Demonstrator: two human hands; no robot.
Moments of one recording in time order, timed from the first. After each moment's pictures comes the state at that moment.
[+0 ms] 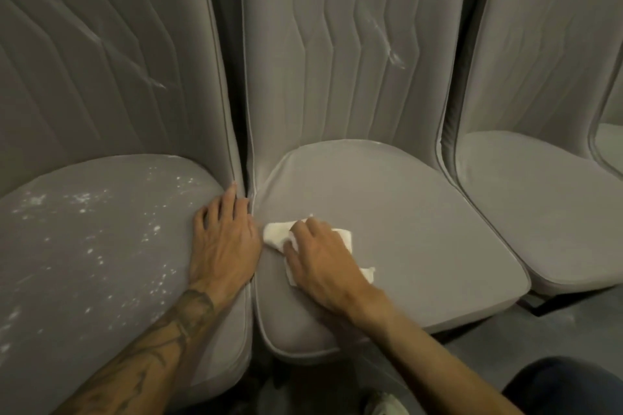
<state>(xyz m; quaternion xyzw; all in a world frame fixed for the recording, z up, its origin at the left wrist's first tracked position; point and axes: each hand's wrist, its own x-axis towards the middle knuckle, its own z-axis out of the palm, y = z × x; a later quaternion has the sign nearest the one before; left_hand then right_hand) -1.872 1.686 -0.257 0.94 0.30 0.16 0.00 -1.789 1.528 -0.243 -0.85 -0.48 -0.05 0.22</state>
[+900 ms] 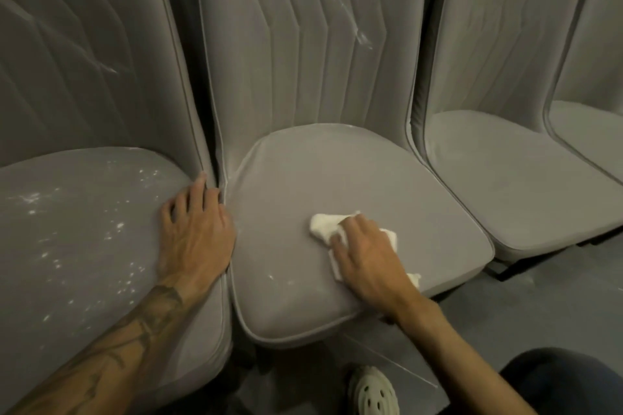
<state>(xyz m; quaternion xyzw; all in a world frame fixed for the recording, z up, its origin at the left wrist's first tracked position) -1.871 1.686 -0.257 0.94 0.29 0.16 0.02 -1.770 1.439 -0.242 -0.90 -0.37 -0.04 0.22</state>
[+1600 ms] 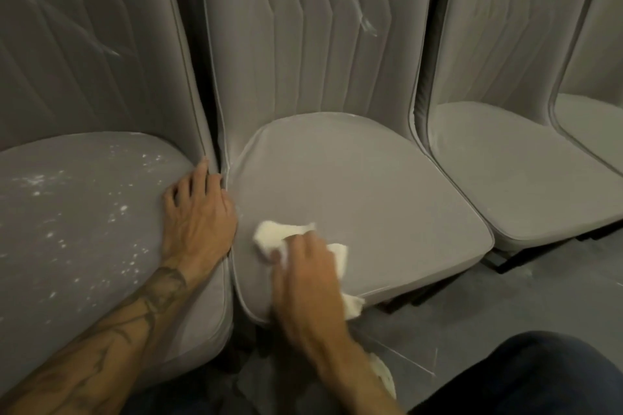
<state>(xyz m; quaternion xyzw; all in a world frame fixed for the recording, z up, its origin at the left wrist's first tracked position) -1.870 1.685 -0.261 0.94 0.30 0.18 0.01 -1.864 1.493 -0.270 -0.88 -0.36 -0.14 0.29</state>
